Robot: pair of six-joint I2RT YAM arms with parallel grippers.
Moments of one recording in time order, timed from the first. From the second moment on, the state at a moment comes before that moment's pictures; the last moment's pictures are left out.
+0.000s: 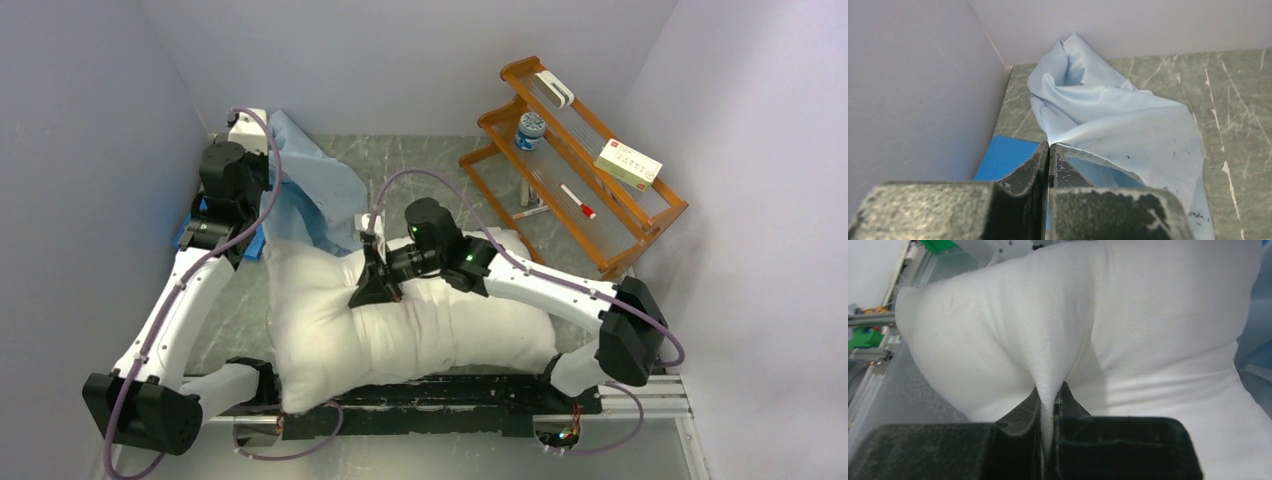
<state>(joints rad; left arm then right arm) -0.19 1.11 1.08 -0.16 -0.36 0.18 0.96 1.45 1.11 0.00 -0.80 0.02</state>
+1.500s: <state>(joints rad) -0.18 0.97 1.06 -0.40 -0.15 0.06 0.74 1.76 1.15 0.55 -0.25 0.45</state>
